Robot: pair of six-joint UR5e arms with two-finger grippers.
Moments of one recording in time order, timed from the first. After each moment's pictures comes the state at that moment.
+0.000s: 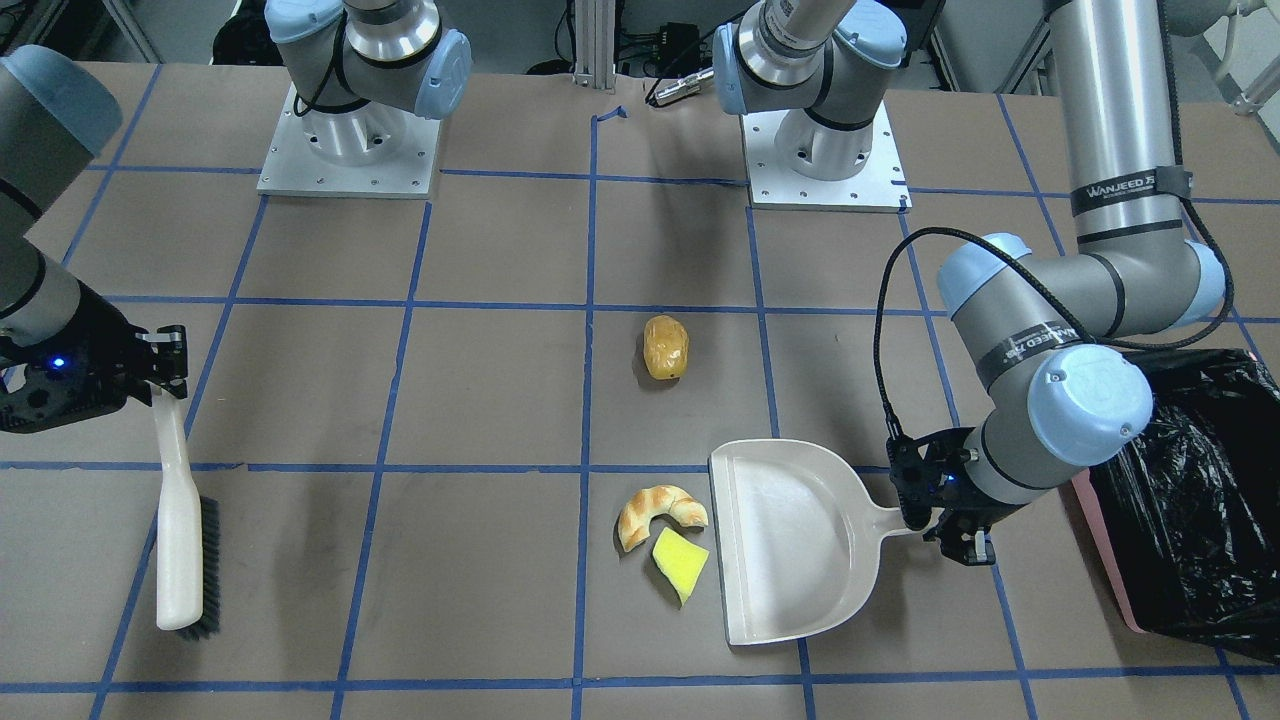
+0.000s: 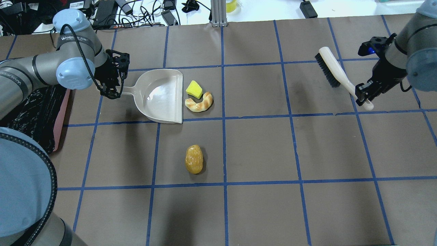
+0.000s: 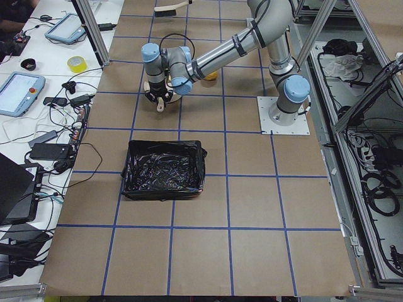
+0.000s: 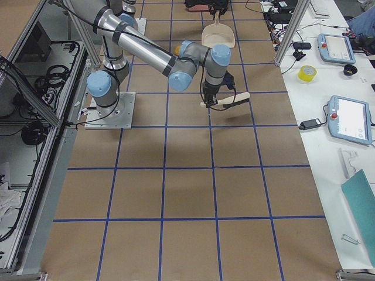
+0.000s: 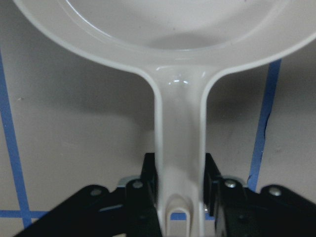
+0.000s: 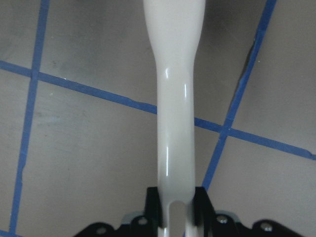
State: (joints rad) left arm -1.38 -2.05 -1.63 -1.04 1.64 1.72; right arm 1.23 -1.39 1.81 -1.90 -1.57 -0.60
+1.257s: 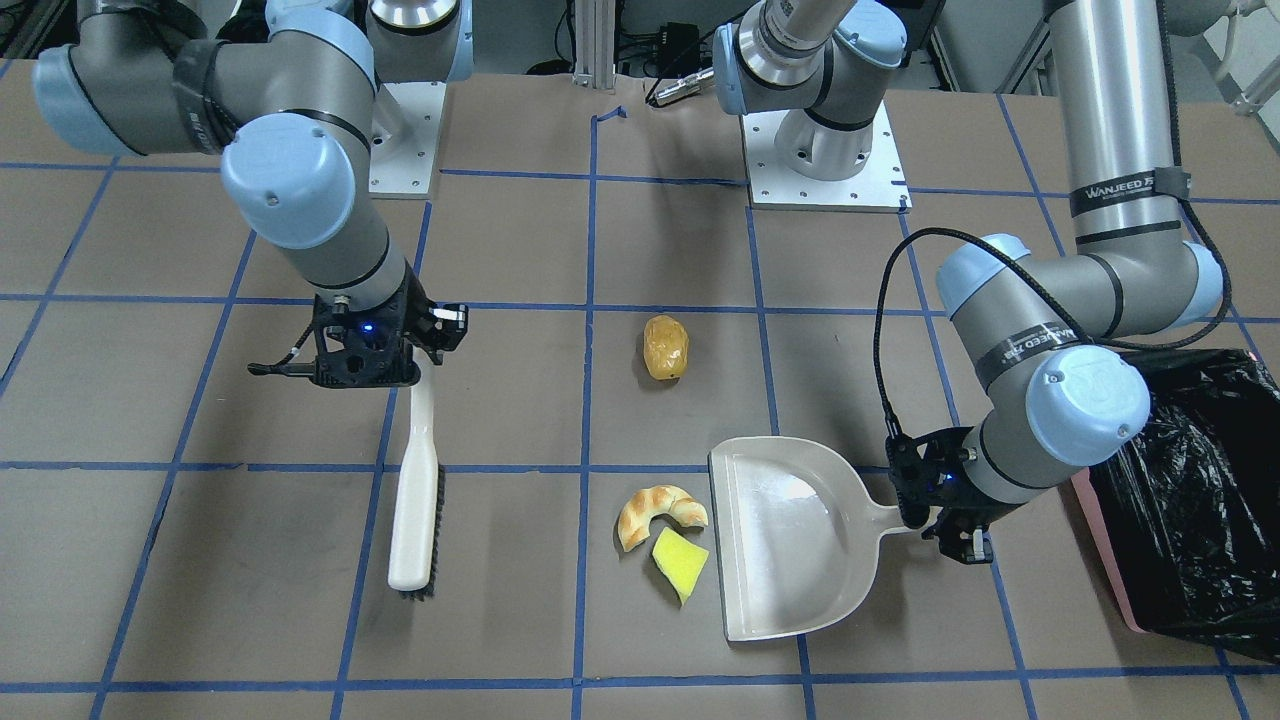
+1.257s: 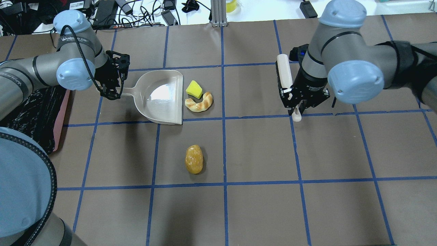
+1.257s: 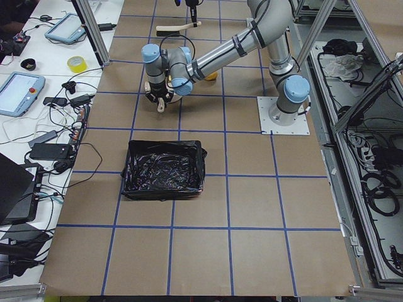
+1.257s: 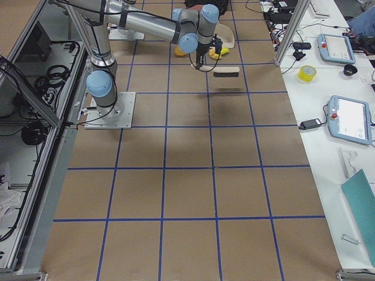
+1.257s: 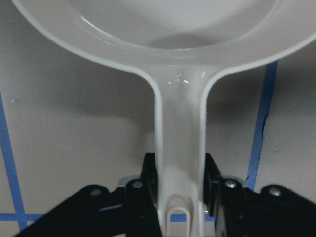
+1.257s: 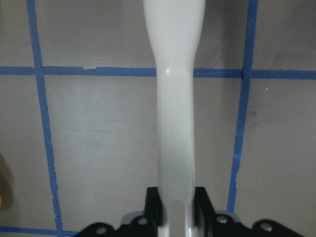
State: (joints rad) left arm -1.38 -2.05 -1.63 -1.04 1.64 1.73; right arm 1.70 -1.38 1.81 -1.88 -1.50 0.09
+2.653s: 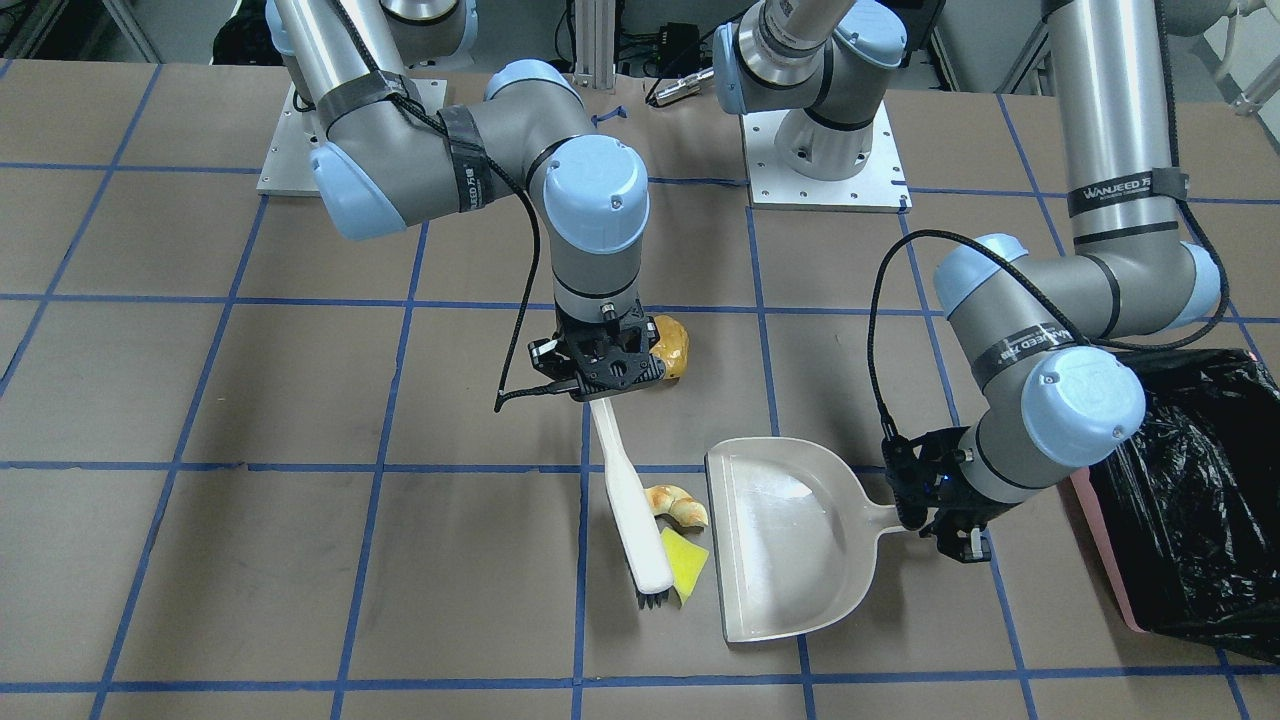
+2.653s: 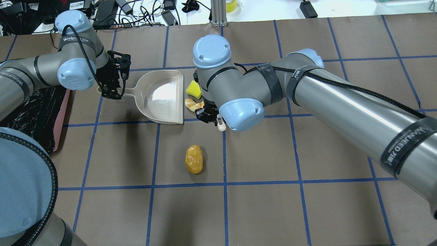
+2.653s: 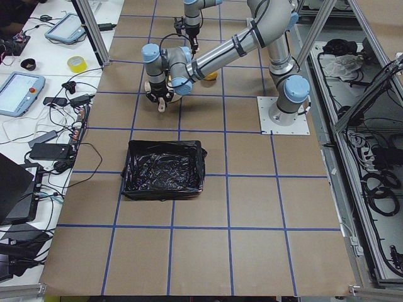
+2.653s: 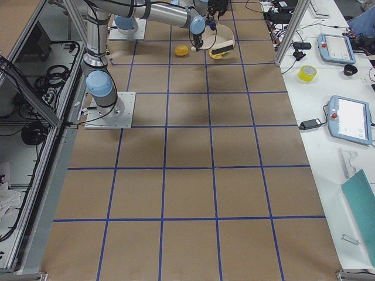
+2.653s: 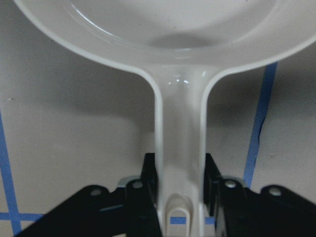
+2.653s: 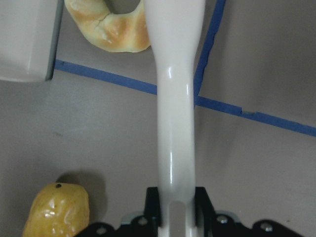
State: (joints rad) left arm -1.39 -2.05 -1.63 -1.05 1.64 1.69; right arm 2.02 -1.18 1.65 -2.02 -1.58 0.18
